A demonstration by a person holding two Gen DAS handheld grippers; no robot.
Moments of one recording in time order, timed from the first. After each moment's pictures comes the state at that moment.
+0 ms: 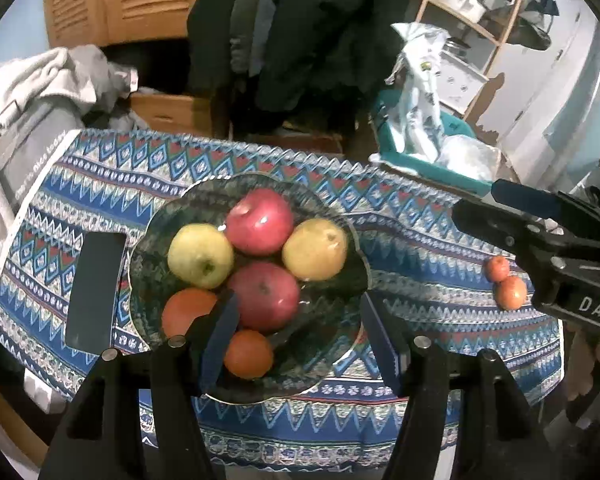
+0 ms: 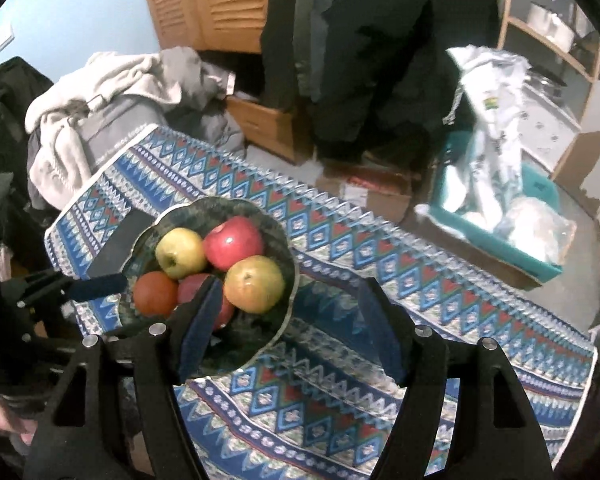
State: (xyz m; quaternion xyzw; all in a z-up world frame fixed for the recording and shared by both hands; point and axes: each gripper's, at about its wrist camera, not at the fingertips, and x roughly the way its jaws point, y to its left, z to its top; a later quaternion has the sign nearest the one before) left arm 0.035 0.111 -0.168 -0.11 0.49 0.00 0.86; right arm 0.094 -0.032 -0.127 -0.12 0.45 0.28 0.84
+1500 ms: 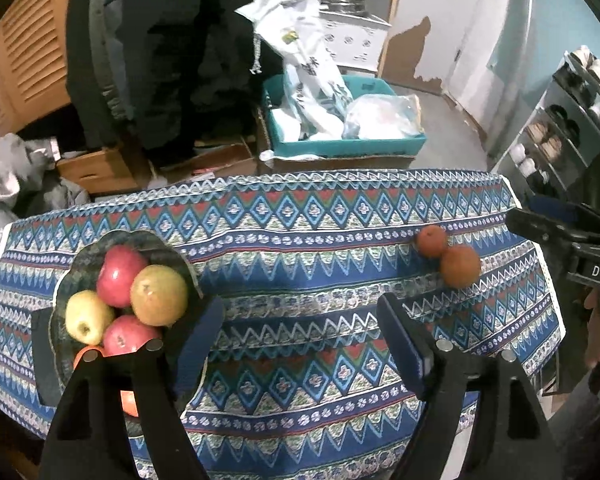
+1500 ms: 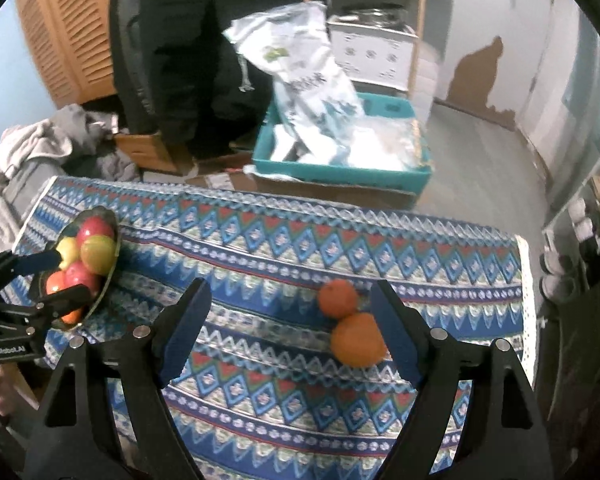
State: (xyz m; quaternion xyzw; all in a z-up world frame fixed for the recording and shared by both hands) left arm 0.073 -0.045 -0.158 0.00 0.50 -0.09 0.86; right arm 0.086 -0.269 -0.131 -0.02 0.47 0.12 0.87
